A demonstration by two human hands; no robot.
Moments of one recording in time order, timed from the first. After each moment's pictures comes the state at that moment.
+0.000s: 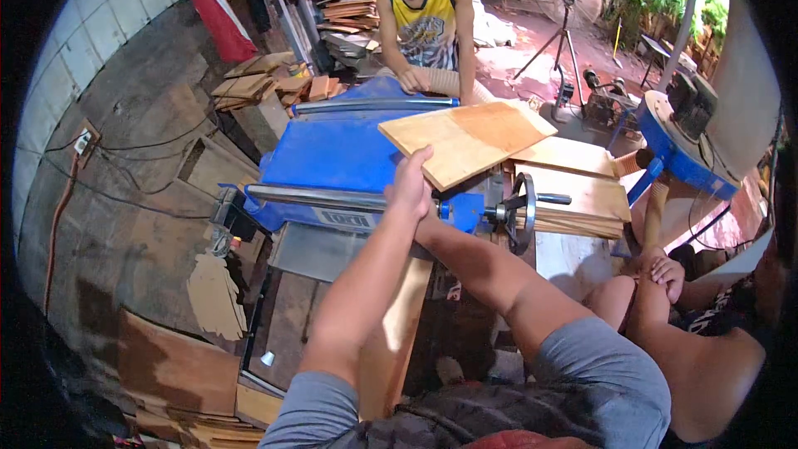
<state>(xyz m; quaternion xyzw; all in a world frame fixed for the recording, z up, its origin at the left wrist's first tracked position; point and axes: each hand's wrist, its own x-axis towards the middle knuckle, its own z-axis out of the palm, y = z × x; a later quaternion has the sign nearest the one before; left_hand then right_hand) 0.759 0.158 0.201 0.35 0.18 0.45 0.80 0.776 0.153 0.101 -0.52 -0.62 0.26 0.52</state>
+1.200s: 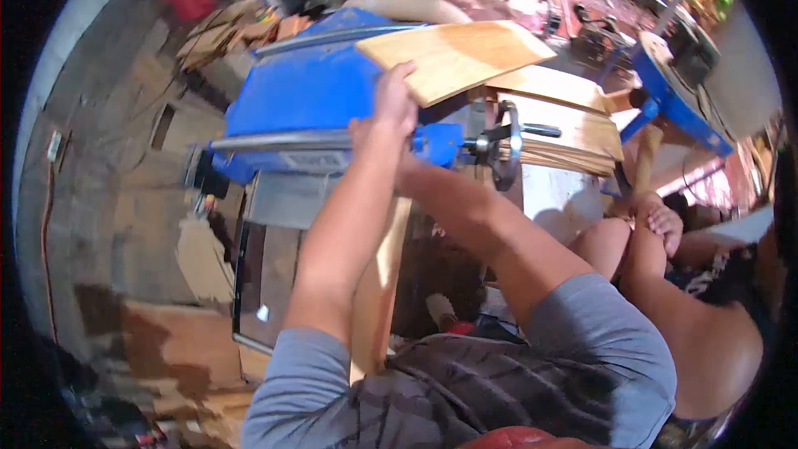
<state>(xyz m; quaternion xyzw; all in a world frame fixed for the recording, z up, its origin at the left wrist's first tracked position) 0.799 0.168 0.201 0.34 0.19 0.46 0.80 0.778 0.122 0.133 -0.61 -0.71 0.07 0.33</state>
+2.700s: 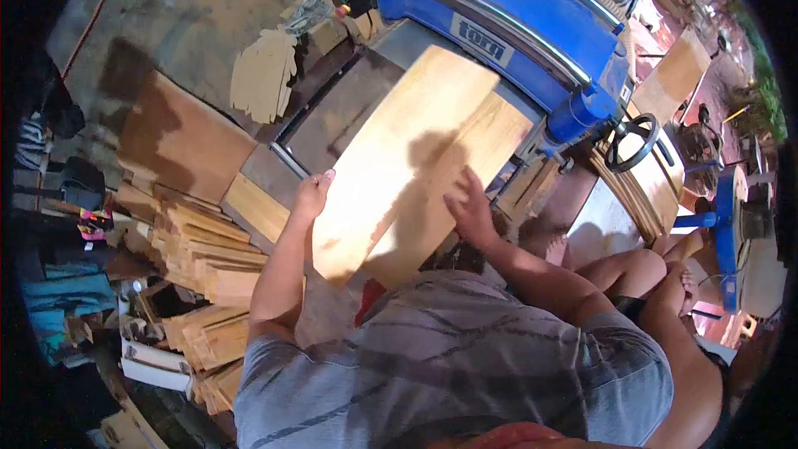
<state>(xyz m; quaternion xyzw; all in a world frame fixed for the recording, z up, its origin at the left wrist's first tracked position) 0.254 -0.131 0.055 0.52 0.73 0.24 0.38 0.608 -0.152 0.039 -0.50 -0.50 0.57 0.42</state>
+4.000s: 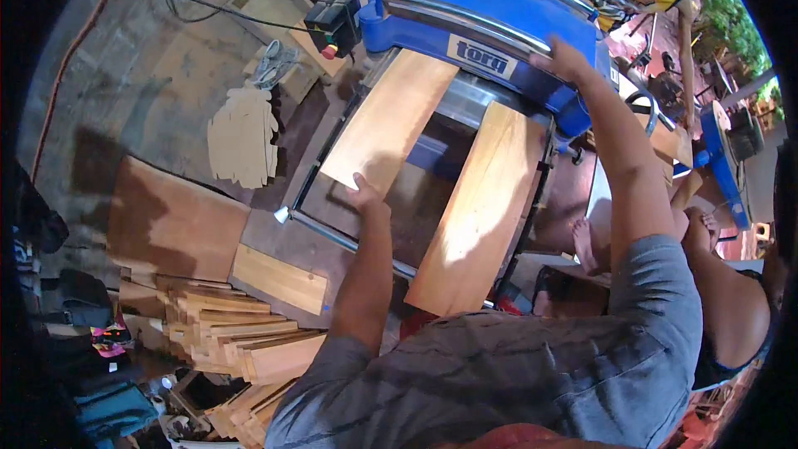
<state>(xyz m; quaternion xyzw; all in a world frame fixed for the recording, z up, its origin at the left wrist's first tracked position) 0.294 0.004 -0.033 0.10 0.67 0.59 0.44 0.741 0.148 0.178 -0.72 -0.69 0.03 0.07</state>
